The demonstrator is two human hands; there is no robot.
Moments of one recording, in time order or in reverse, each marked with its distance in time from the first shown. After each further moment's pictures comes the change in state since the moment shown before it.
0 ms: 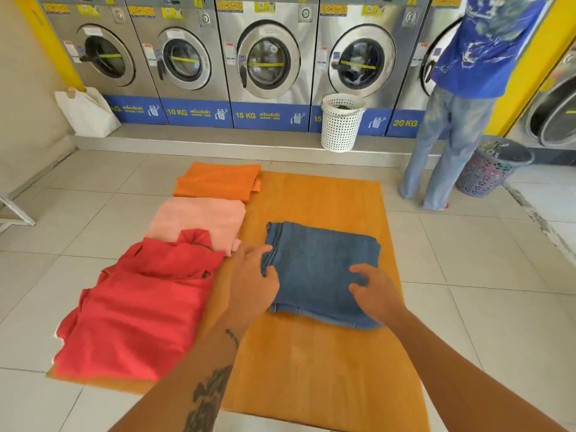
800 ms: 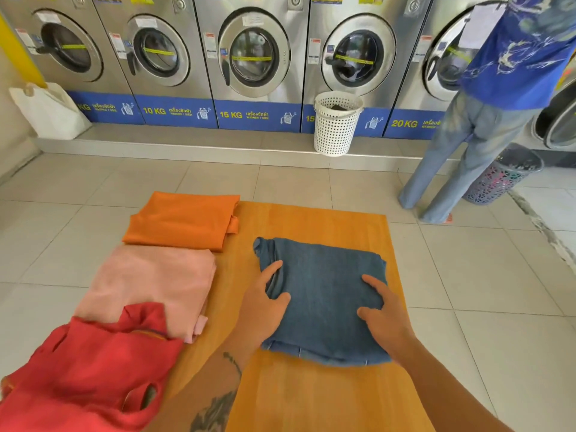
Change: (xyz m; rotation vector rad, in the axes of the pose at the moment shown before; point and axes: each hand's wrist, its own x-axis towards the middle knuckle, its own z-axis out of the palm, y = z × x) left_hand 0.163 0.000 0.087 -0.396 -0.296 -0.253; right_hand 0.158 -0.011 -0.021 0.296 0.050 0.183
